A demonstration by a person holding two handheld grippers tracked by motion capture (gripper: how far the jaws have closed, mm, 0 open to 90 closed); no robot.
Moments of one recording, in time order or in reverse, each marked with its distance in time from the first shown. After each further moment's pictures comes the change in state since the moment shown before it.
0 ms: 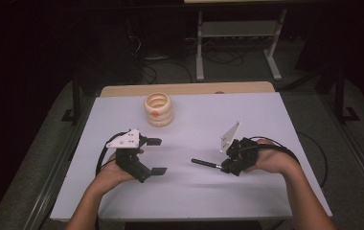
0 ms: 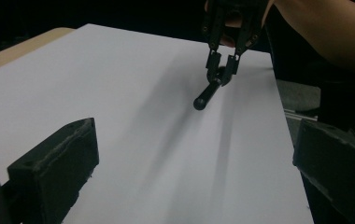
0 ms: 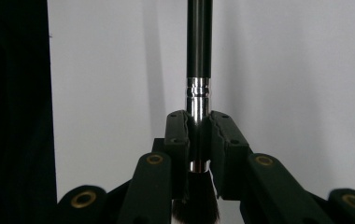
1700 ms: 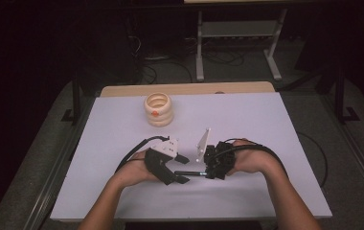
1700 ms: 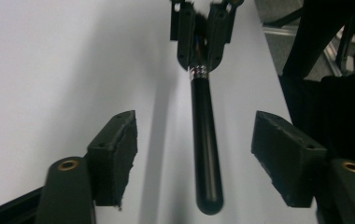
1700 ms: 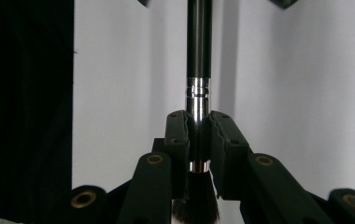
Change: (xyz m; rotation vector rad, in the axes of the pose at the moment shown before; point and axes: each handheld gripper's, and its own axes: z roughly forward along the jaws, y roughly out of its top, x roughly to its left) left arm -0.007 0.011 0.074 0.346 -0.174 0.104; right arm 0.017 0.055 0.024 0.123 0.056 -0.140
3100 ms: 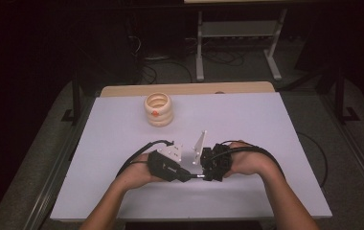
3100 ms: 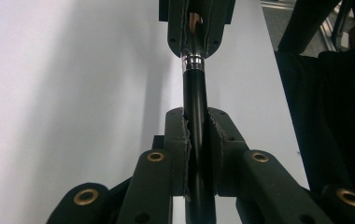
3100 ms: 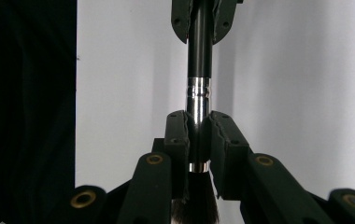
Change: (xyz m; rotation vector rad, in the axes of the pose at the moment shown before) left arm -0.005 0.001 0.008 0.093 -0.026 -0.009; right arm 0.005 0.007 0.005 0.015 -0.003 0.003
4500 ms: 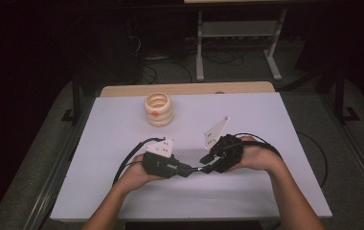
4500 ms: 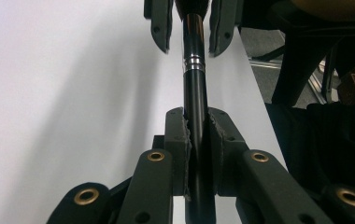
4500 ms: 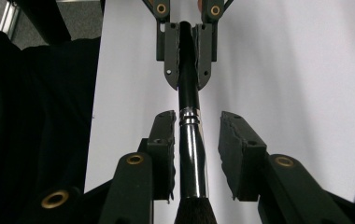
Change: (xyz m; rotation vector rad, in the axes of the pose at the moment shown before) left arm 0.002 -0.012 -0.012 -0.241 -0.005 0.001; right arm -0.006 -0.020 -0.031 -0.320 -0.012 0.035
